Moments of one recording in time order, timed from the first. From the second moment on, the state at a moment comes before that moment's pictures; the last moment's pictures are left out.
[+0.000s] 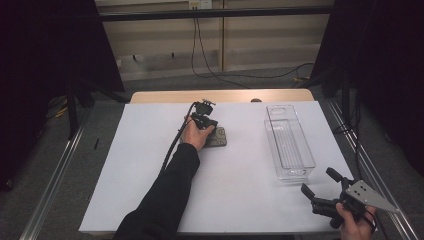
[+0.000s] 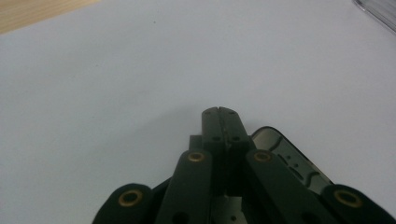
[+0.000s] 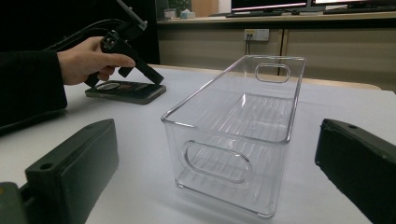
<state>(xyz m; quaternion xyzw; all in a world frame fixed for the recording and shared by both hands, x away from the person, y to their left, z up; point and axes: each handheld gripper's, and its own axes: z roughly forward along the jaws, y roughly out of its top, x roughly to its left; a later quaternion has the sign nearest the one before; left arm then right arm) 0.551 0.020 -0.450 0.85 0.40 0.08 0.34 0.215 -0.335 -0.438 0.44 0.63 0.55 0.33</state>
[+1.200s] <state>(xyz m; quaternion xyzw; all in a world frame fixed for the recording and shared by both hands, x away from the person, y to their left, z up) 0.510 0.024 -0.450 0.88 0.34 0.02 0.34 0.214 -0.334 -0.438 0.44 0.63 0.55 0.33</state>
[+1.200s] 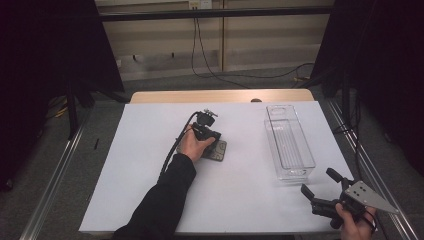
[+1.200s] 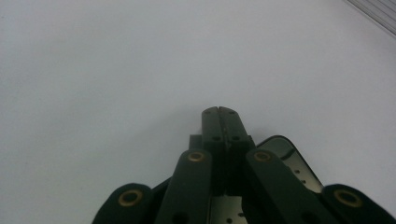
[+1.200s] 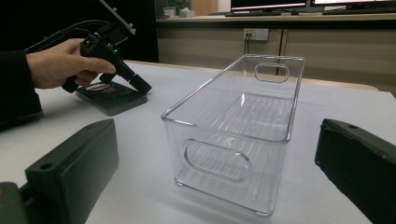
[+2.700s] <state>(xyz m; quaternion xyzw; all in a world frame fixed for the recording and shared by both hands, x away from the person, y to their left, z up) 0.460 0.015 -0.448 0.89 0.30 -0.01 0.34 0.214 -0.332 -0.438 0.44 0.63 0.55 0.33</state>
